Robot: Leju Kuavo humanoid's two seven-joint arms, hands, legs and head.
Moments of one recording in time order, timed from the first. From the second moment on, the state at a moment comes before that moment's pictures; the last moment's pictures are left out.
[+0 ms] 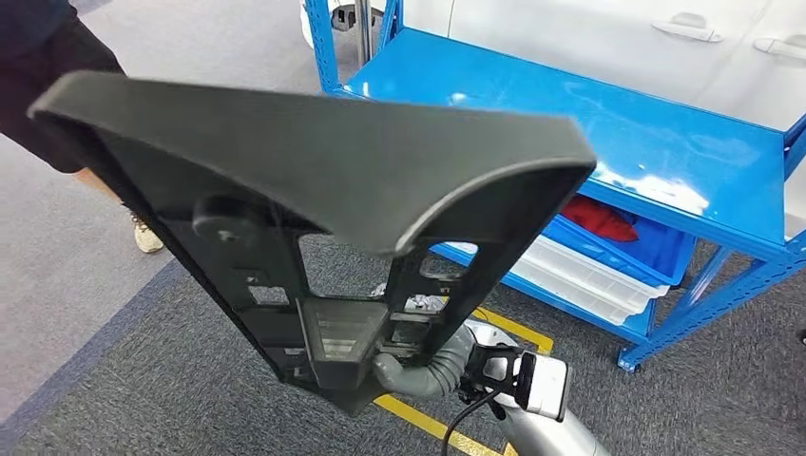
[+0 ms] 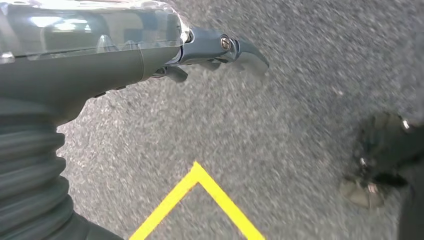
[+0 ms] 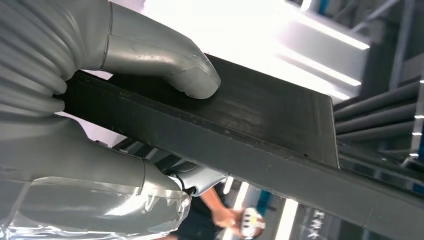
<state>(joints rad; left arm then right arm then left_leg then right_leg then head) -0.14 0.18 -1.04 -0.11 -0.34 0.14 -0.55 -0.32 0.01 0.65 -1.66 -0.03 0.45 -0.68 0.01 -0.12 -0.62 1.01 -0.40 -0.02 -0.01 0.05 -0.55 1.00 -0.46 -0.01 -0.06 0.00</state>
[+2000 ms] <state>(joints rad) -0.14 0.17 -1.12 -0.11 -0.34 0.12 -0.48 -0.25 0.05 0.66 -1.65 -0.05 0.45 -0.68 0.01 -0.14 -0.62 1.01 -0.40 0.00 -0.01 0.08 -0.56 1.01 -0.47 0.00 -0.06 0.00</state>
